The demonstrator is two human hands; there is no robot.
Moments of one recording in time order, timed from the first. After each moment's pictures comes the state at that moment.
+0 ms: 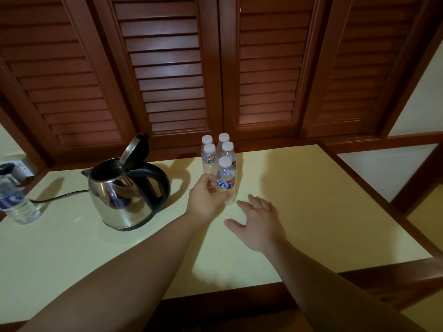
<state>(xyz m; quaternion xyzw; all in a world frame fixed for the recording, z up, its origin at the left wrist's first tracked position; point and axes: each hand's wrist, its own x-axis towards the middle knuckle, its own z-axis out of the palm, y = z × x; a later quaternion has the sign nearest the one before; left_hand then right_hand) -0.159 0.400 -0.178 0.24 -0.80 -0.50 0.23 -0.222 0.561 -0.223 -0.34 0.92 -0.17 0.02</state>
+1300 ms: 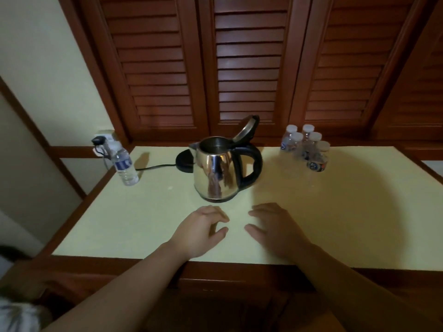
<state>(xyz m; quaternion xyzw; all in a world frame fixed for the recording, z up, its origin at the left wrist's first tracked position) 0.083 0.271 -0.221 0.08 -0.96 -0.20 0.18 -0.080 0.466 -0.206 -0.48 0.85 -0.22 0.07</state>
